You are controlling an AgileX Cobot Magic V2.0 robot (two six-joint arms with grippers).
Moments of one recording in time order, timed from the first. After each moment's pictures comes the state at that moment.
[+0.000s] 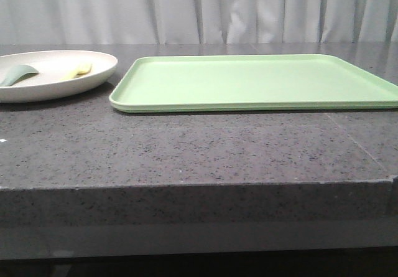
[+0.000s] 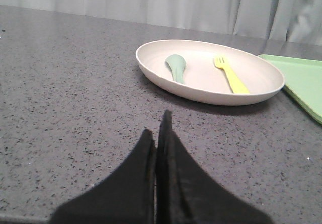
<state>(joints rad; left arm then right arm) -0.01 -0.01 0.01 -0.04 0.17 -0.07 0.08 -0.01 0.03 -0.01 0.21 0.06</state>
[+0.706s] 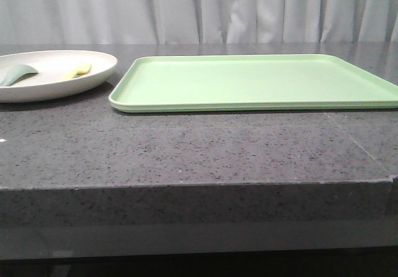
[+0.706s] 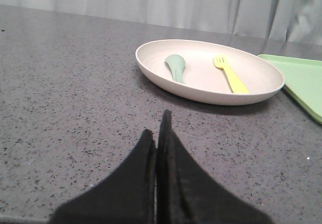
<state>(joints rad) -0.01 -0.01 0.01 -0.04 0.17 -0.07 0.08 -0.01 0.03 -0.01 0.16 0.06</state>
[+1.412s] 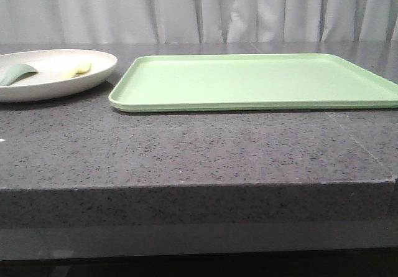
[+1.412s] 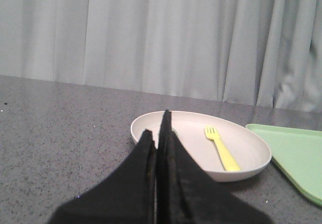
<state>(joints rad) -0.01 -0.01 -0.03 -0.04 -0.04 -0.07 0.08 -0.01 -0.09 -0.01 0.06 0.06</state>
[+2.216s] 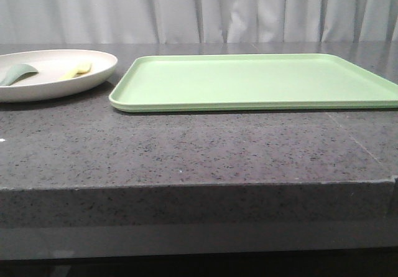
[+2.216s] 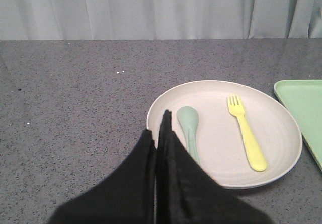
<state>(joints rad) -0.01 0.62 -0.62 0.10 0.33 -0.07 0.08 0.50 -0.66 0.01 0.46 0.06</state>
